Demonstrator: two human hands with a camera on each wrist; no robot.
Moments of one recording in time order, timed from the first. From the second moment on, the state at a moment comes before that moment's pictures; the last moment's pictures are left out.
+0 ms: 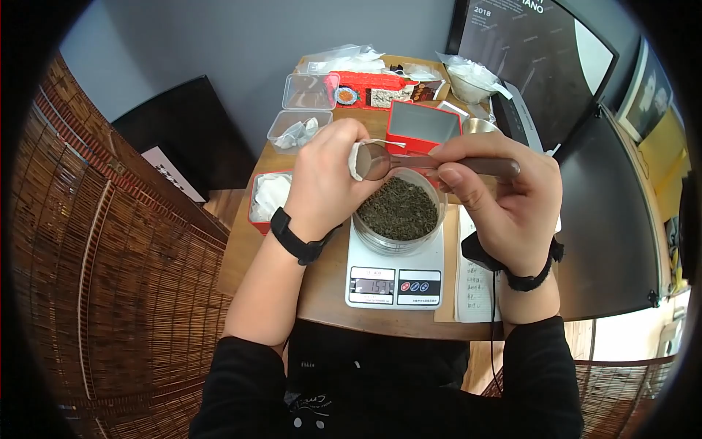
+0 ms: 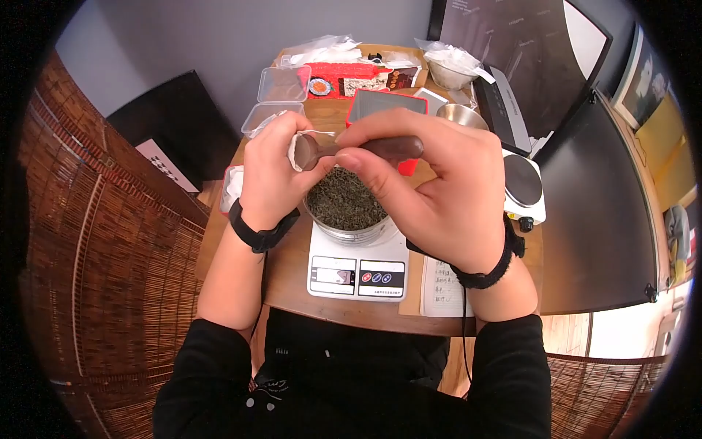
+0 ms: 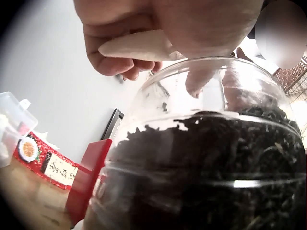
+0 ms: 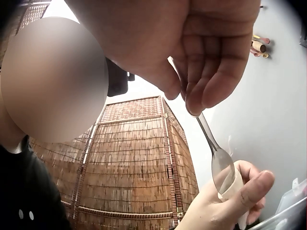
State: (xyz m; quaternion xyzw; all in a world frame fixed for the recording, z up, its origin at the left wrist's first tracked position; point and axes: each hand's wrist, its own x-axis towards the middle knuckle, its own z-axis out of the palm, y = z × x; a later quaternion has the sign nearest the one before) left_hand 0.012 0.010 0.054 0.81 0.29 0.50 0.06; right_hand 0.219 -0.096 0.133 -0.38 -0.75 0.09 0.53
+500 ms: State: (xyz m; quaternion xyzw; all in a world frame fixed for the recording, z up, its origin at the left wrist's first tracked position) left_hand 0.014 0.009 0.056 0.81 0.24 0.53 0.07; right_hand 0.220 -0.093 0.130 -0.39 -0.72 0.15 0.56
